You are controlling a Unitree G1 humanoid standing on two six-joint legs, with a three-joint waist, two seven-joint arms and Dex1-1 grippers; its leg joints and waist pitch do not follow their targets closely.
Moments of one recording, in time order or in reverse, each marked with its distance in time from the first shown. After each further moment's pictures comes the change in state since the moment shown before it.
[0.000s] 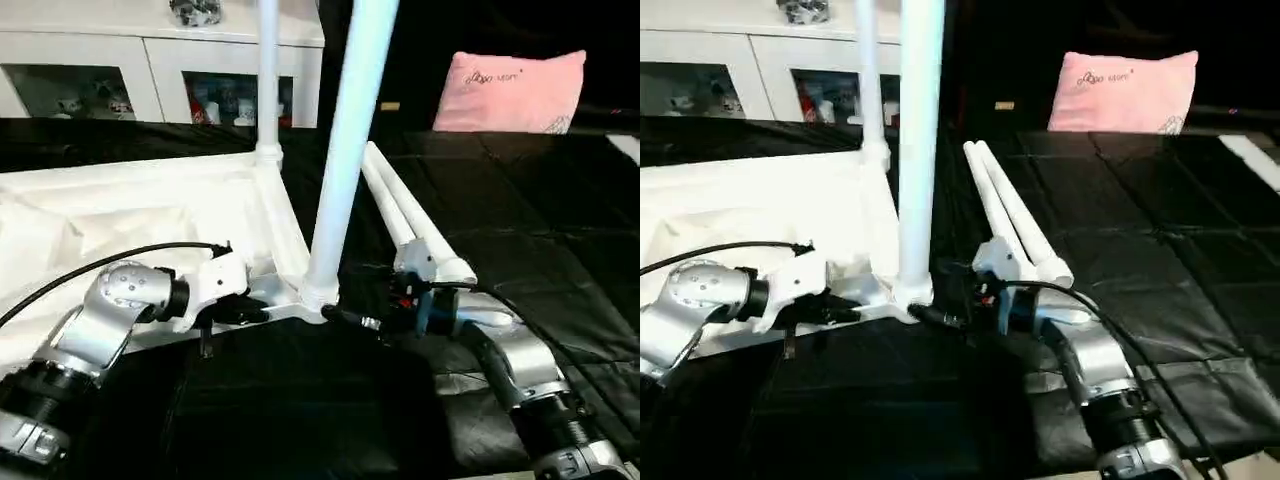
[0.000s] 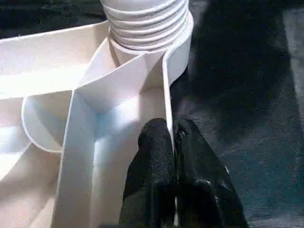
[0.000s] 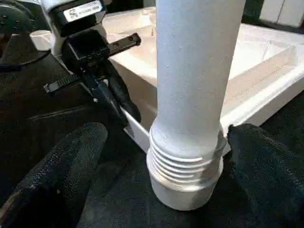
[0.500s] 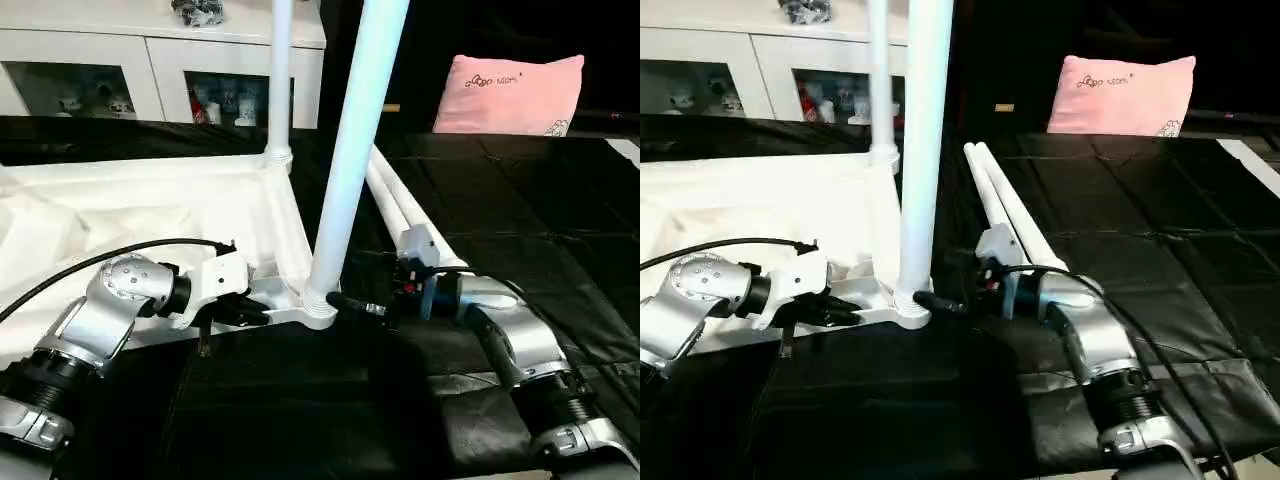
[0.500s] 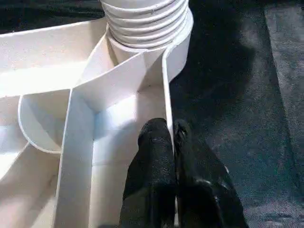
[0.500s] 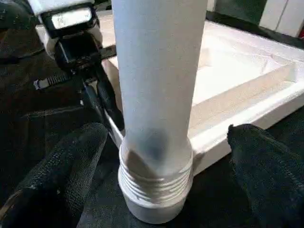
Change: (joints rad) left arm -0.053 0.007 -0.034 0.057 0.027 -0.046 -0.066; right arm -0.082 -0.006 -0.001 0.103 -0.038 -0.058 0.032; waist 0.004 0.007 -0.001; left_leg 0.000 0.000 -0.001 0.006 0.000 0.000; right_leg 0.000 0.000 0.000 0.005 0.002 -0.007
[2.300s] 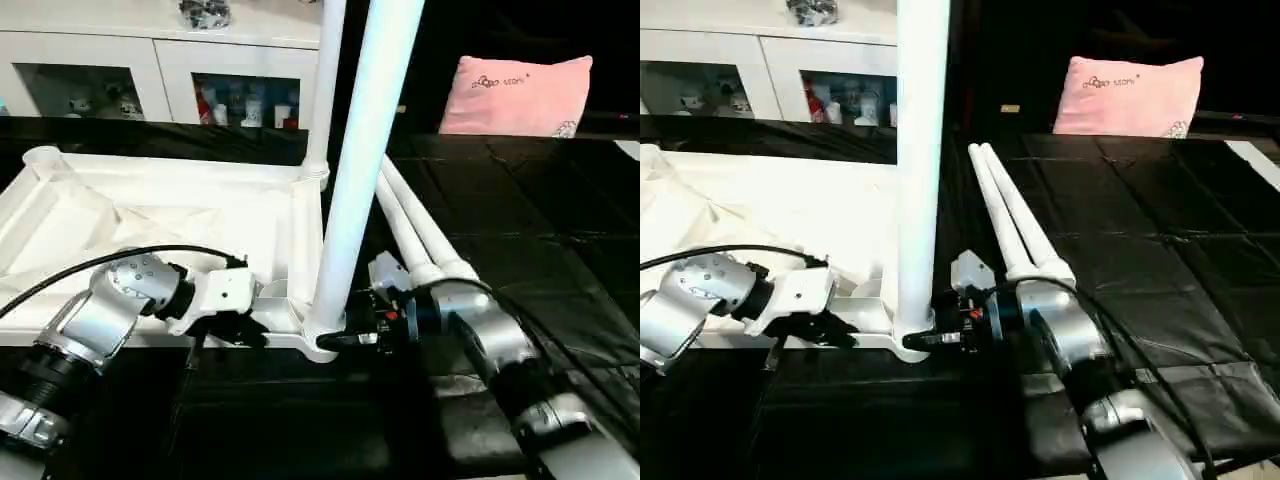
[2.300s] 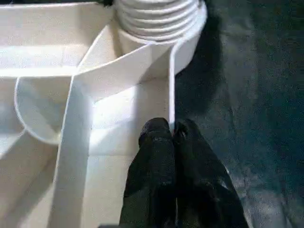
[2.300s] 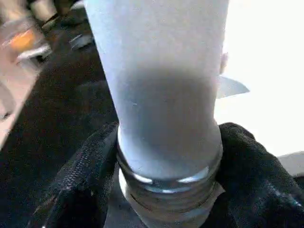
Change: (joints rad) left arm -0.004 -0.003 -0.017 -0.063 0.021 0.115 -0.082; right arm -0.035 0.097 0.037 0.219 -0.063 -0.077 0.133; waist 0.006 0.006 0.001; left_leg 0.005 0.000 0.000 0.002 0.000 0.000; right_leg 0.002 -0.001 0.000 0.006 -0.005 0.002
